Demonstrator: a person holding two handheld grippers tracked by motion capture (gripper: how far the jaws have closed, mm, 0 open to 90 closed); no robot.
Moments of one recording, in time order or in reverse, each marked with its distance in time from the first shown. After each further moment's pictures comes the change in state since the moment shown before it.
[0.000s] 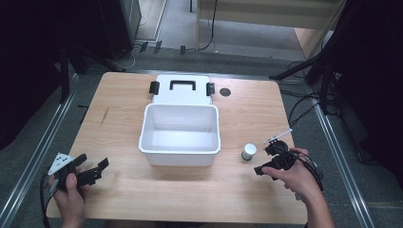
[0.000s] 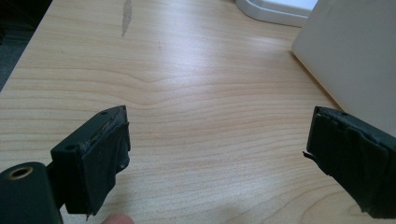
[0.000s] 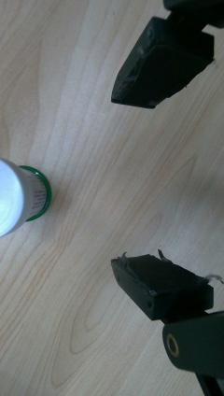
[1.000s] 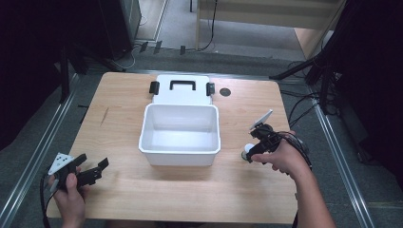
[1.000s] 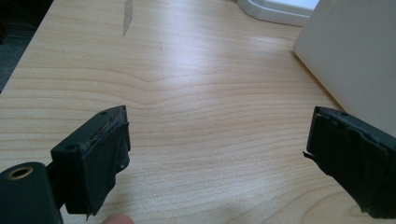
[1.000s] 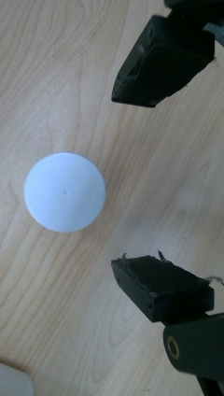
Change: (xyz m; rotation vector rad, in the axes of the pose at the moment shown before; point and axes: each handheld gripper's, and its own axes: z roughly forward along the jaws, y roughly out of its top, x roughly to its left) left arm 0.000 0.000 0.000 0.006 0.005 0.003; right arm 0.014 0.063 -0.002 0.166 -0.070 -0.005
